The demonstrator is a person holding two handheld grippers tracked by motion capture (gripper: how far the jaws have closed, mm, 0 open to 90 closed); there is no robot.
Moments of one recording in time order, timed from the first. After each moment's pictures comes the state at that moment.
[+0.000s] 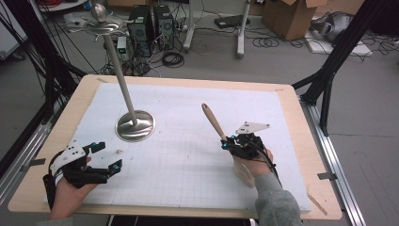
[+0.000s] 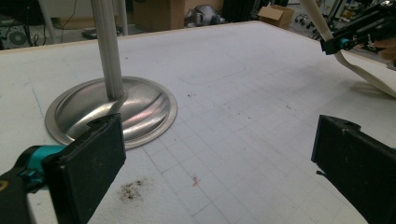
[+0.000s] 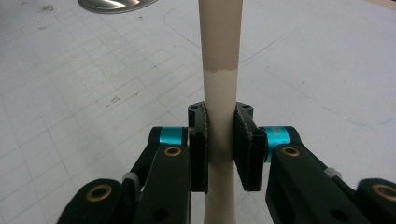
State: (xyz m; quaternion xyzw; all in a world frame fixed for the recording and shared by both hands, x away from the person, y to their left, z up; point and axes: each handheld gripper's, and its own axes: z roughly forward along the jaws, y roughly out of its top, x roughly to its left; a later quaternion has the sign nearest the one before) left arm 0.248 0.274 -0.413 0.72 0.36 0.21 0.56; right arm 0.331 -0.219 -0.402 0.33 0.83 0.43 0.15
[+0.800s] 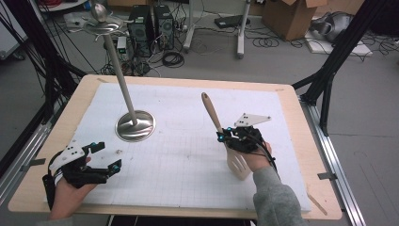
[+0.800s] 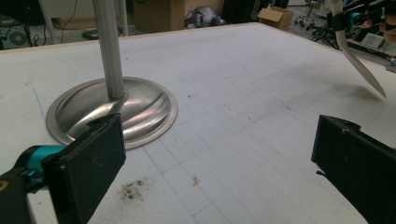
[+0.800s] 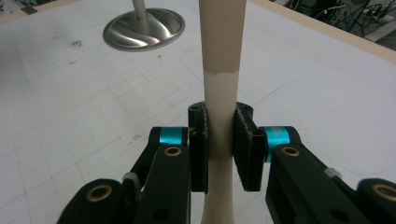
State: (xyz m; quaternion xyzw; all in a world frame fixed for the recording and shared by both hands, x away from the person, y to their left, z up) left arm 0.247 0.275 -0.413 0.71 0.36 0.21 0.56; right arm 0.332 -0.206 -0.368 0.31 0.82 0.46 0.15
